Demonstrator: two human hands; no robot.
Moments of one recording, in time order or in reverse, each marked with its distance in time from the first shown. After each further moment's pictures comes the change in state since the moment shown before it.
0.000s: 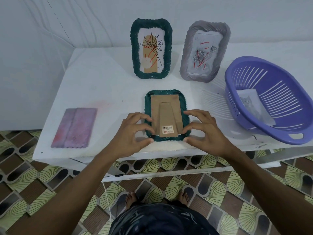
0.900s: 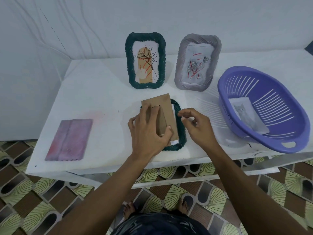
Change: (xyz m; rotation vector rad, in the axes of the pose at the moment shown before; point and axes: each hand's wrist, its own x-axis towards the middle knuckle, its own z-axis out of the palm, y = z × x) left_hand 0.055 0.051 0.051 0.416 0.352 -0.248; right_hand 0.044 0.002 0.009 0.303 0.320 0.244
